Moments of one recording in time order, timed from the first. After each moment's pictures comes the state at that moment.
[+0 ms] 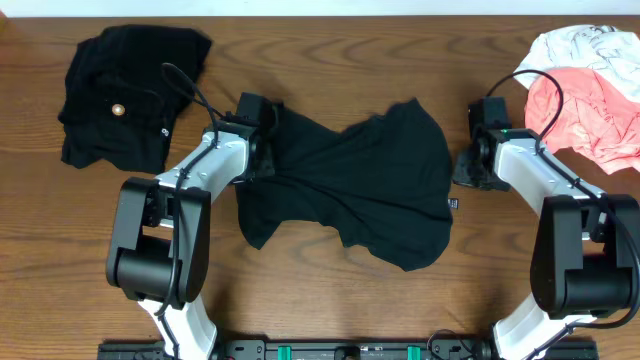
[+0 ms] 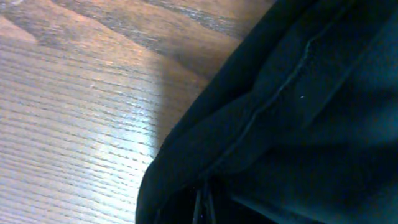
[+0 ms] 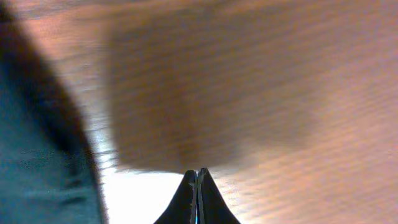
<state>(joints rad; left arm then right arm) -0.23 1.93 1.16 -0.63 -0.17 -0.41 0.05 1.84 1.07 -0.62 0.18 0.30</state>
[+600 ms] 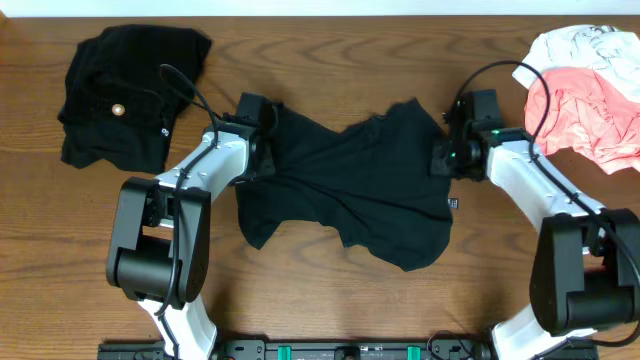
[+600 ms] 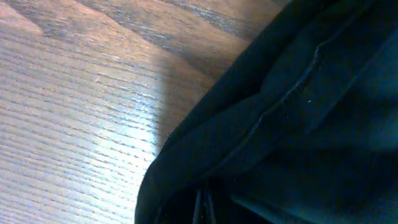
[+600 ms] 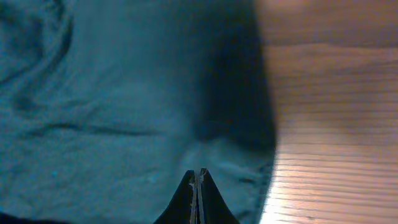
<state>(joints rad) -0.23 1.93 1.16 -0.63 -0.17 -0.46 0.13 1.77 1.08 -0.56 -0.13 0.24</state>
